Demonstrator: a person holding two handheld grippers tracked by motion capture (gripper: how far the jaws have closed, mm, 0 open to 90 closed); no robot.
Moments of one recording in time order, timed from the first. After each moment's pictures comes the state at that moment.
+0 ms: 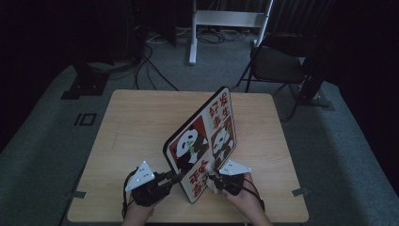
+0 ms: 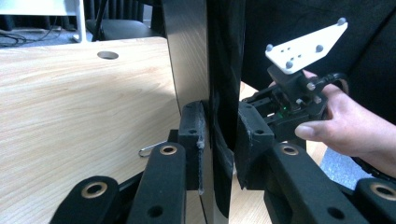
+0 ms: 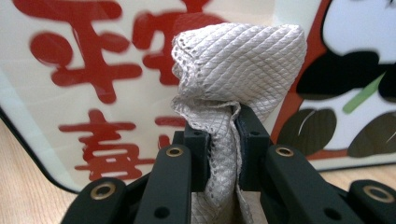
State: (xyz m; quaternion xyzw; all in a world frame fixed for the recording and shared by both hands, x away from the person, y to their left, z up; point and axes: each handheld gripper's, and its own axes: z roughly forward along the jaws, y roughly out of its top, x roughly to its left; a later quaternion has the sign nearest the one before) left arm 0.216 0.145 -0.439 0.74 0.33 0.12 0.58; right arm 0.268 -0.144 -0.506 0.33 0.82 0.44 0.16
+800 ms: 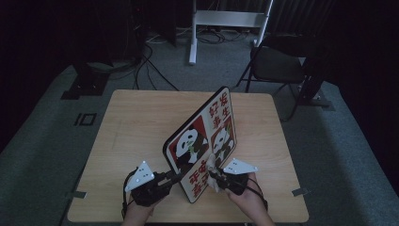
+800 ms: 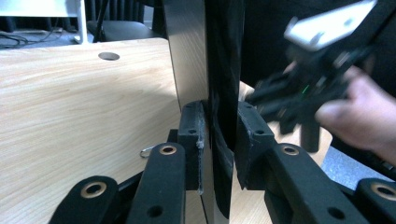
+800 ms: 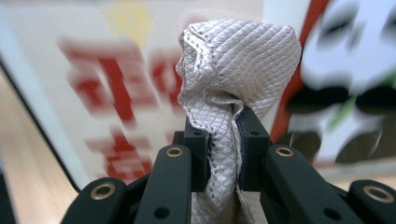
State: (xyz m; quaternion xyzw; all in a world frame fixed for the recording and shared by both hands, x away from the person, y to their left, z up) left arm 0.216 0.146 -0.439 0.74 0.33 0.12 0.58; right arm 0.261 -0.148 -0.472 0.32 0.80 0.48 0.17
